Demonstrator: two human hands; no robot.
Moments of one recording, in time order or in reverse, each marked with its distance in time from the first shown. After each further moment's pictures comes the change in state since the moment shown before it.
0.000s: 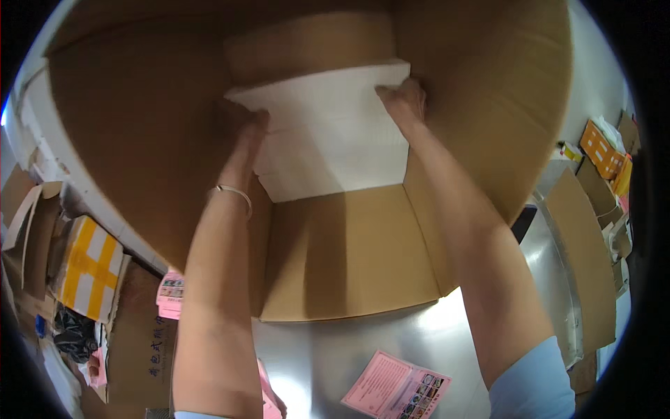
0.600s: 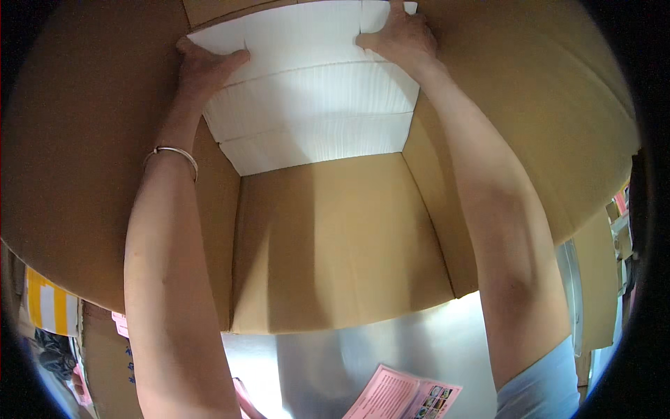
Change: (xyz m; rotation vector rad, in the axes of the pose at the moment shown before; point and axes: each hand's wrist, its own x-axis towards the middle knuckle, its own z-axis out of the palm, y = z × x) left_hand 0.057 -0.049 -0.014 0.230 0.012 0.150; right_hand 0.004 -0.031 0.026 -0.352 -0.112 -0.240
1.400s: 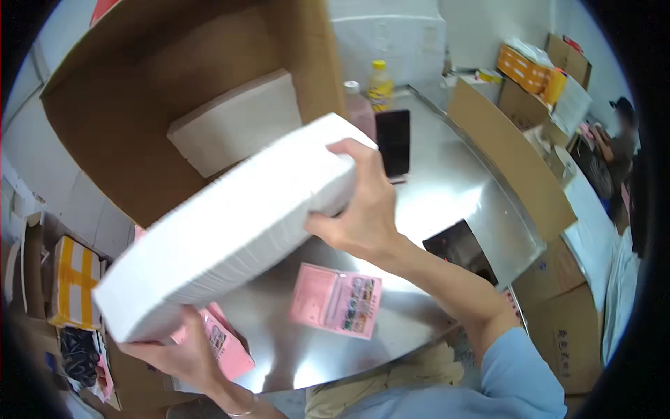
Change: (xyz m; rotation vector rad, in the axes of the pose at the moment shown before) left_hand -0.411 0.240 -0.159 0.249 0.661 -0.179; right_hand -0.343 0.009 -0.186 0.451 0.313 -0.267
